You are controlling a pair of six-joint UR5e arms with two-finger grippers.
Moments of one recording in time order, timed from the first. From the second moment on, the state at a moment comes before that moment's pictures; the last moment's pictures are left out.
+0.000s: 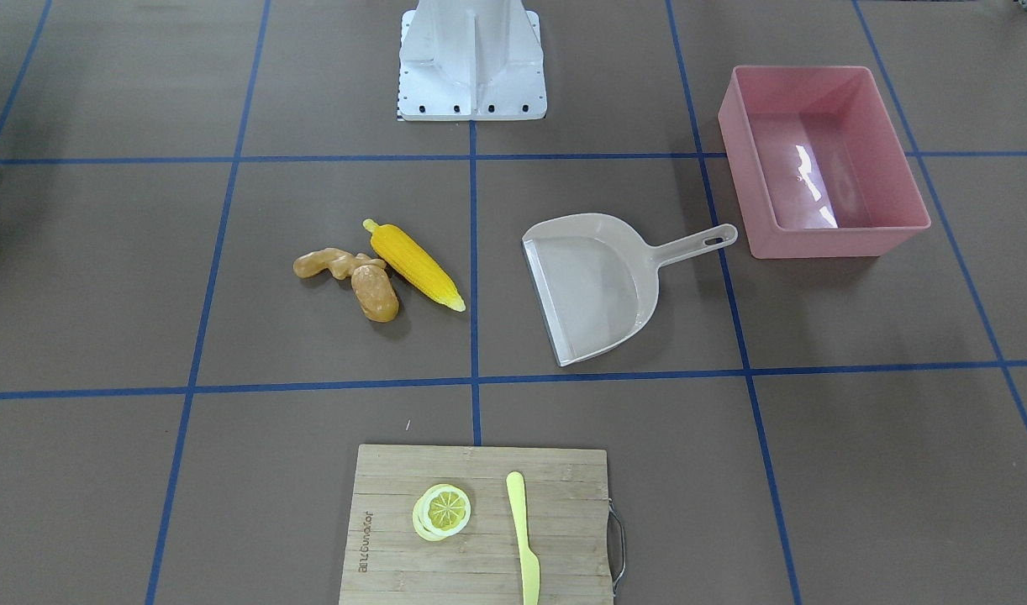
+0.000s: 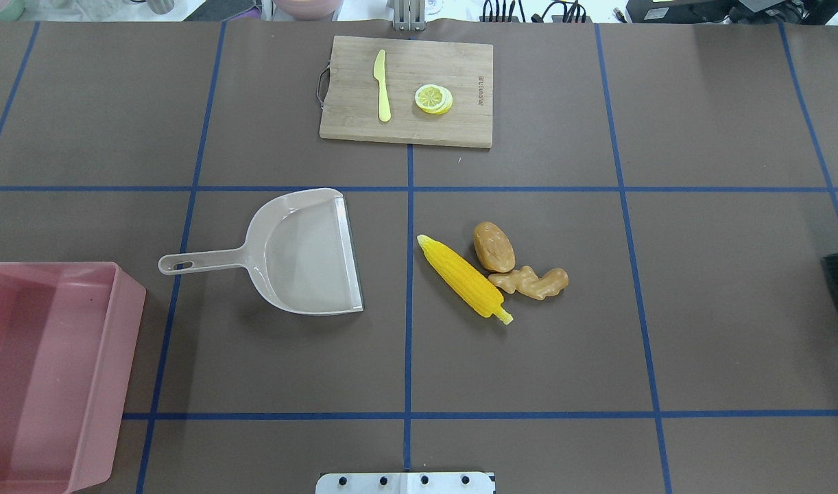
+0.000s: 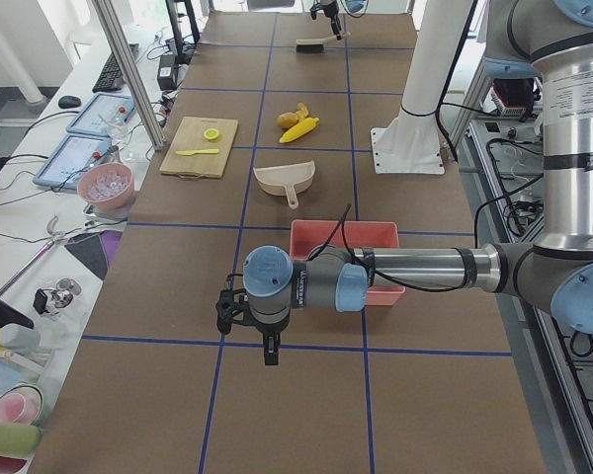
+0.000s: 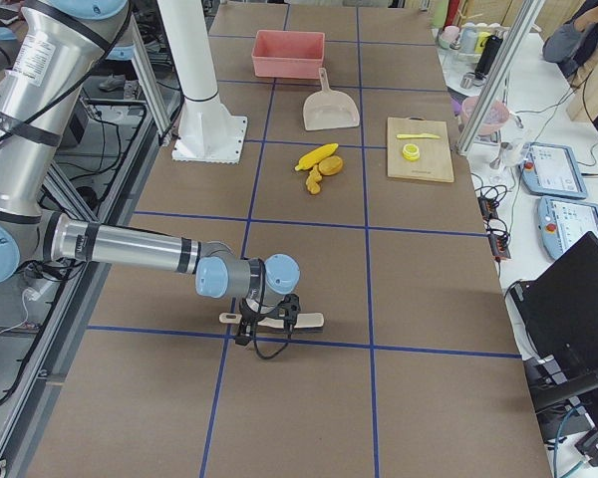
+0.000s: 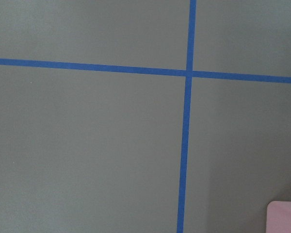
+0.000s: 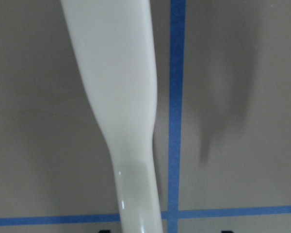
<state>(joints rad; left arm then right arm) -1.59 -1.44 -1.68 -1.65 -2.37 -0.08 1.17 -1.96 1.74 -1.50 2.40 0.23</state>
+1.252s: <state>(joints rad) -1.58 -1.47 -1.77 -1.63 -2.37 -0.08 1.16 -1.91 1.79 -1.50 2.40 0.22</state>
